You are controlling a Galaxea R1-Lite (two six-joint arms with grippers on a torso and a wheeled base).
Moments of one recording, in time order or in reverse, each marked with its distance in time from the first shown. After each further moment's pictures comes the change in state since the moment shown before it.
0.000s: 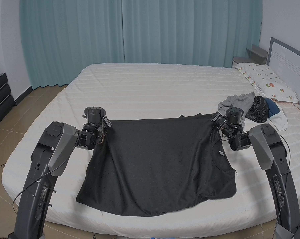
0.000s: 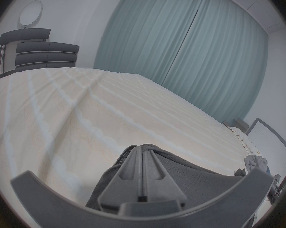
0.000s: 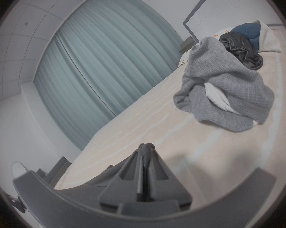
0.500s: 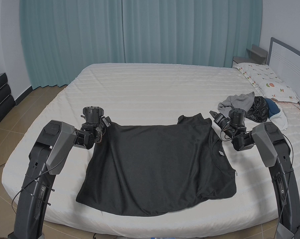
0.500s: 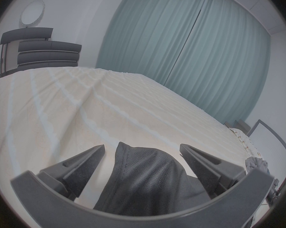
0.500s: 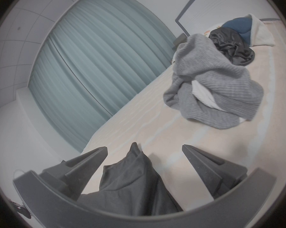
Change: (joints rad) left arm 0.007 -0.016 0.024 0.008 0.001 -0.015; right arm -0.018 -0.034 0.082 -0.003 0.009 0.040
